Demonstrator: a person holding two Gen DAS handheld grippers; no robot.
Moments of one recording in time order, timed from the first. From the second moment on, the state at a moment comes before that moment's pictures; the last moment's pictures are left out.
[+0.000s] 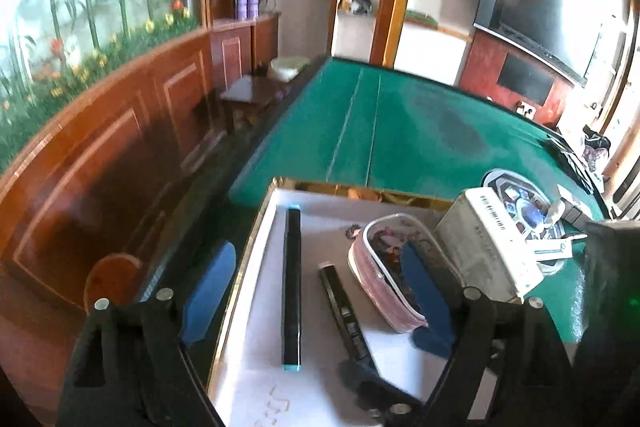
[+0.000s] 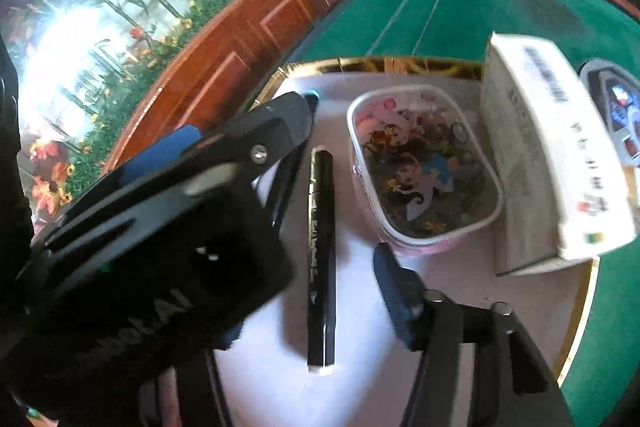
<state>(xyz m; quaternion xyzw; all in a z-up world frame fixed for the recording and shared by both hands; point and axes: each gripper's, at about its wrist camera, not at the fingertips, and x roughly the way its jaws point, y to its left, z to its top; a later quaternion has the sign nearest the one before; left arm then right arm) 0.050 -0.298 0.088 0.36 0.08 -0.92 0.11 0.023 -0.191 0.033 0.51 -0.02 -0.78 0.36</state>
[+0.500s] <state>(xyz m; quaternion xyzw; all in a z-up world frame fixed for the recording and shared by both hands) 0.089 -0.232 0.142 0.29 0.00 -0.95 0.12 0.071 -0.070 0.103 0.37 -0.02 -0.87 0.32</state>
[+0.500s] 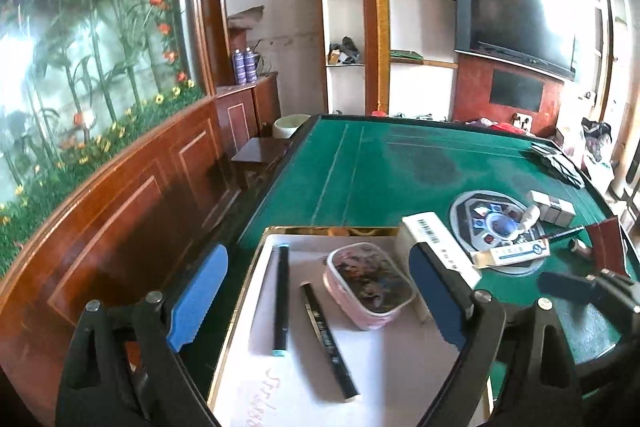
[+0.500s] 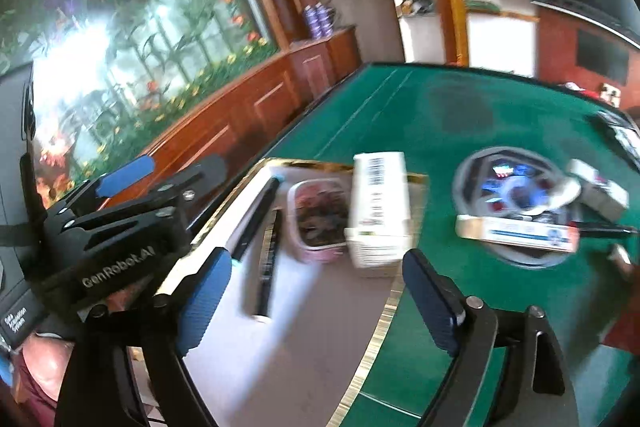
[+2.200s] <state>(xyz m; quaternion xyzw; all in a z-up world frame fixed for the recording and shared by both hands) -0.005 0.011 0.026 0.48 0.03 -0.87 -0.09 0.004 0.192 0.074 0.30 -0.19 -0.93 0.07</state>
